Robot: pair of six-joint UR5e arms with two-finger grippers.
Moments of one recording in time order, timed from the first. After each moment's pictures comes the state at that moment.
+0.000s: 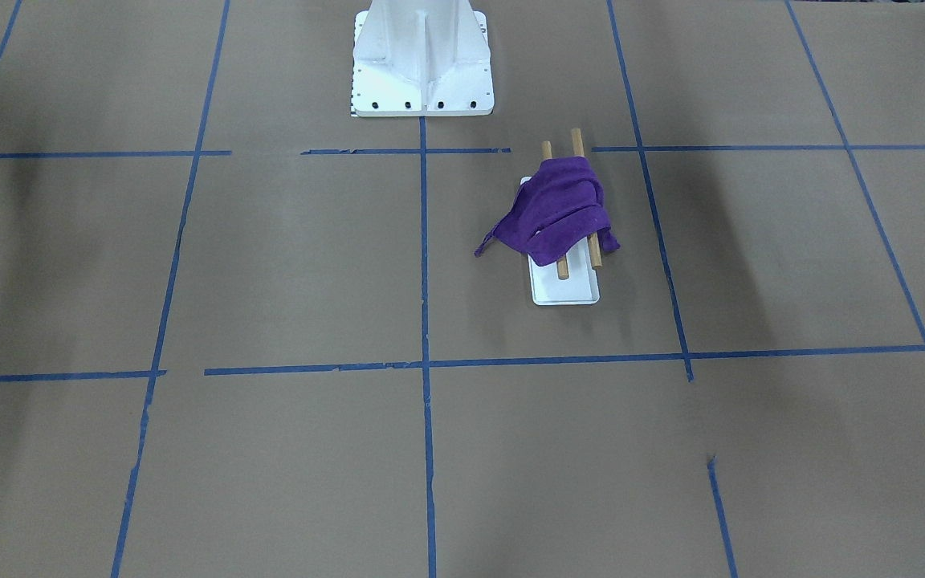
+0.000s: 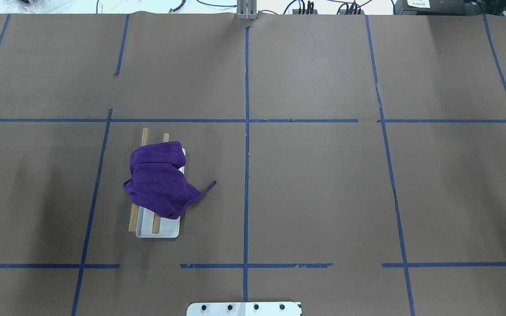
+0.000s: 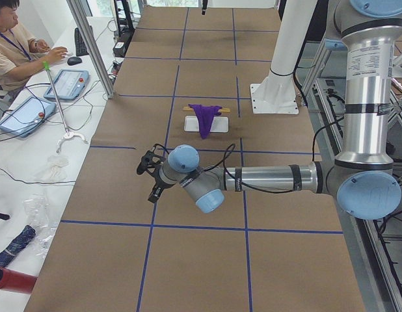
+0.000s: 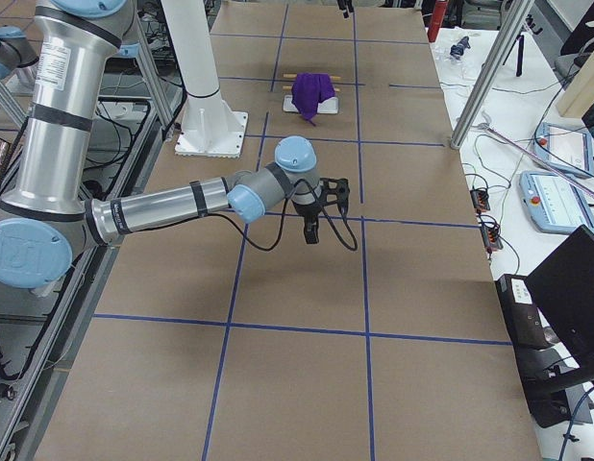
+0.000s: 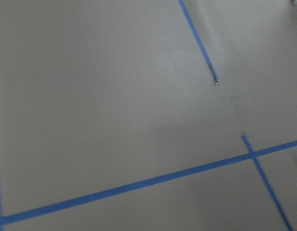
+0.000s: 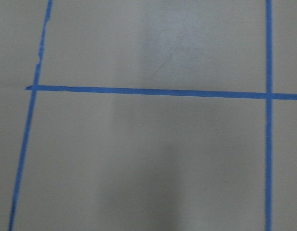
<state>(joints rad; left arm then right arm) -1.45 -1.53 -1.52 -2.41 -2.27 -0.25 1.36 -1.81 1.94 -1.23 2.33 0.41</state>
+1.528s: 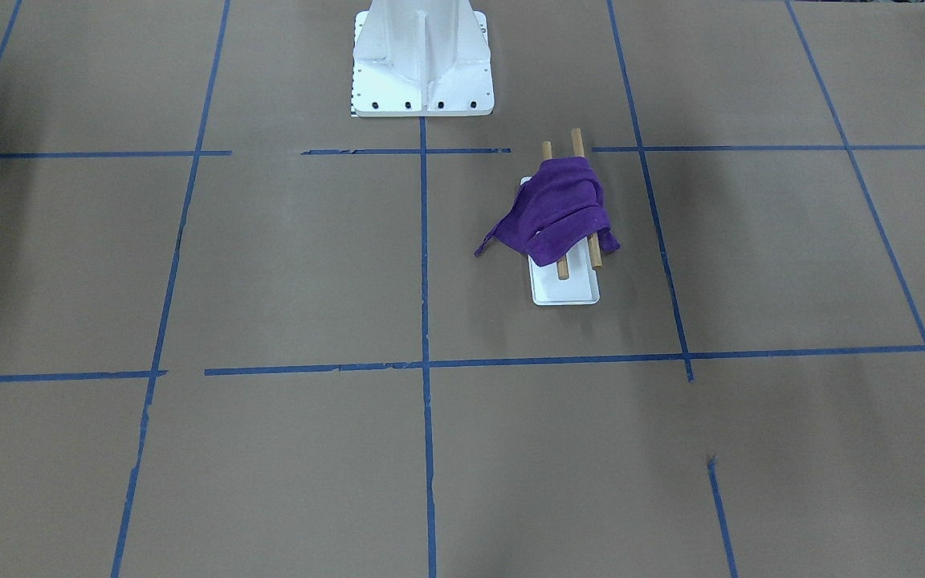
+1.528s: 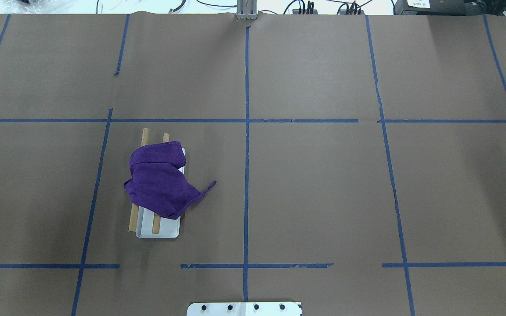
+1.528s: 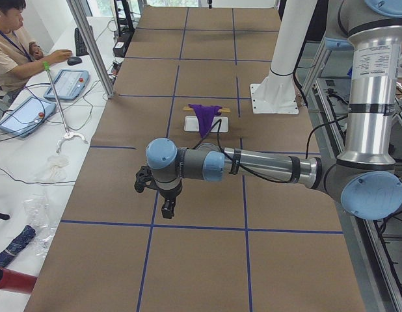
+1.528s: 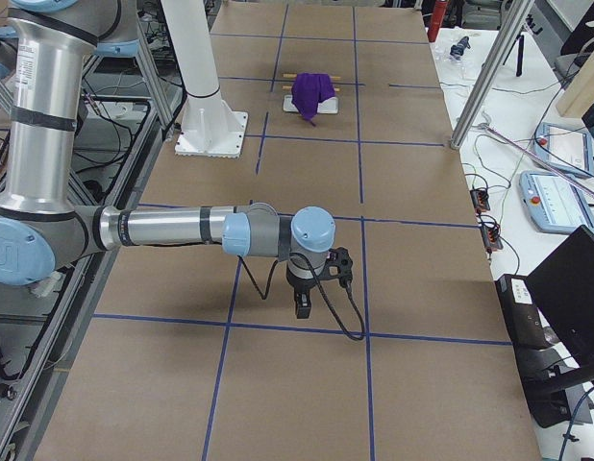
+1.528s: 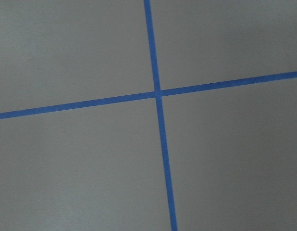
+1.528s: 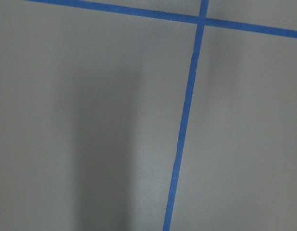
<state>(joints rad) -1.52 -1.55 -1.70 -1.53 -2.40 0.06 1.49 -1.76 1.84 -1.68 2.37 -0.10</state>
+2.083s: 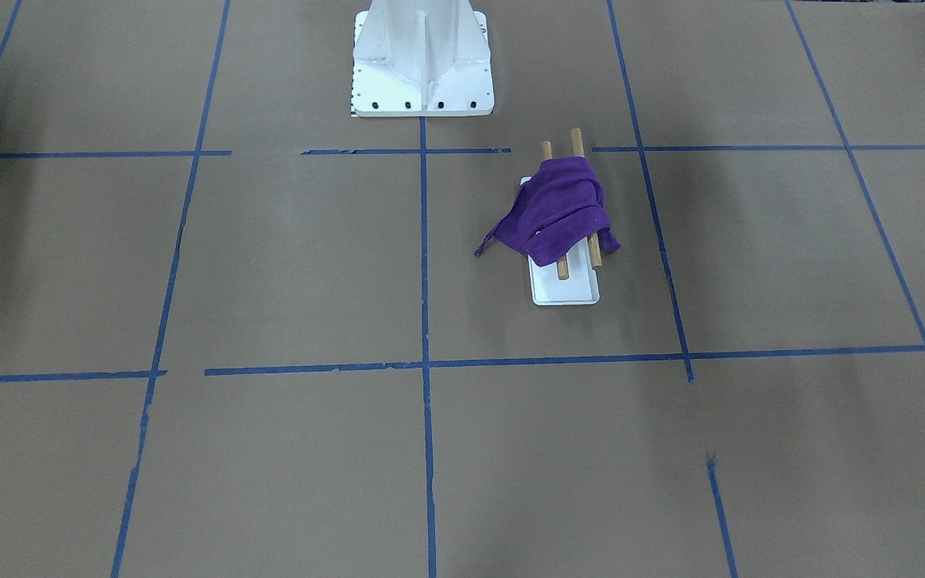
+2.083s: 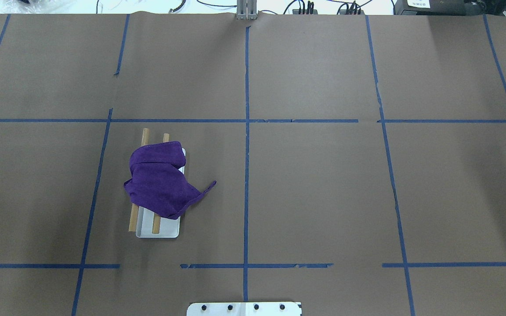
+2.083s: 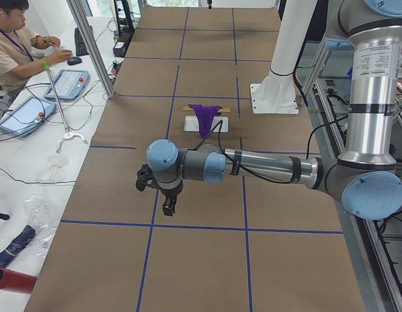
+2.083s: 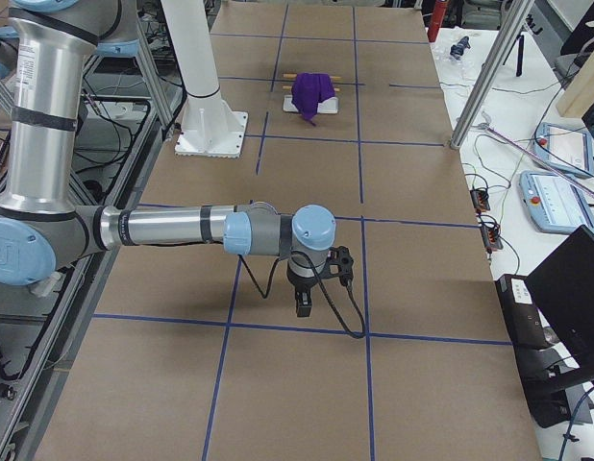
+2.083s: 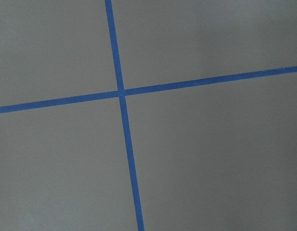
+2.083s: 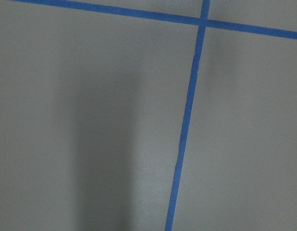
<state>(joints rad) -1.51 -1.55 -1.69 -1.55 -2.42 0.06 1.49 -1.76 1.84 -1.67 2.37 -0.09</state>
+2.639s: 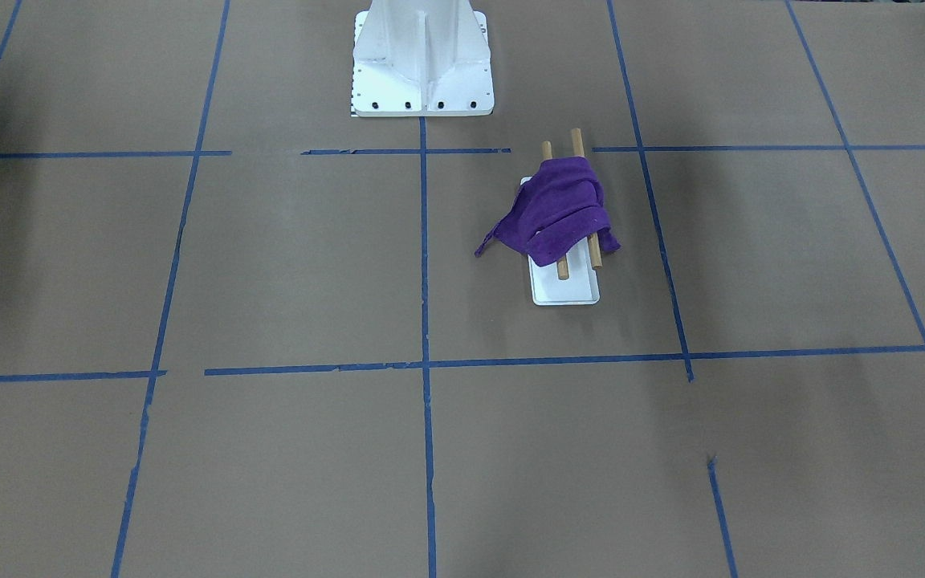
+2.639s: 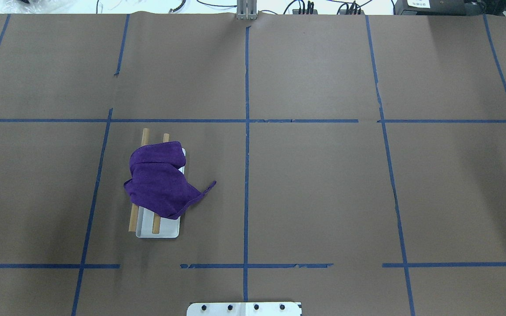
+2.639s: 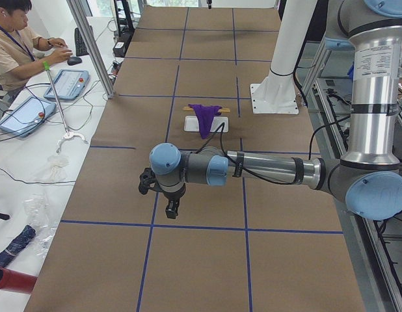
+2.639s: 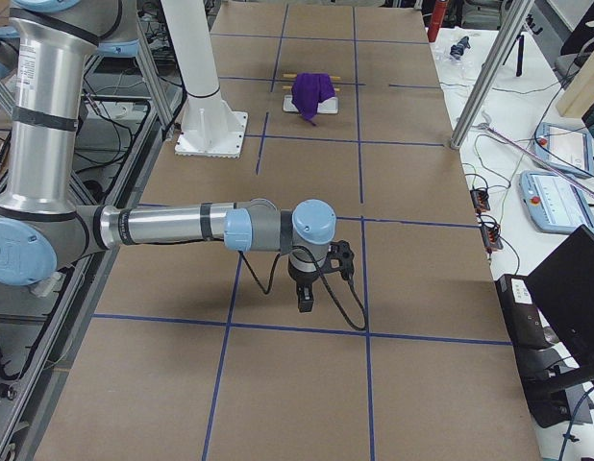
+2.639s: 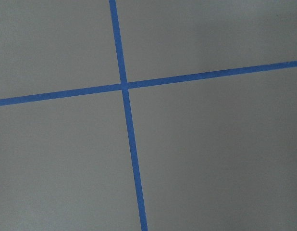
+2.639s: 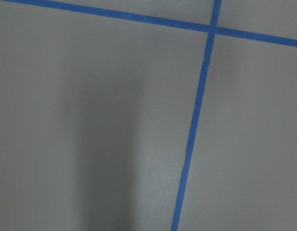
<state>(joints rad) -1.51 -1.53 -1.69 -1.58 -2.42 0.05 1.47 -1.76 1.86 -1.66 2.37 -0.09</state>
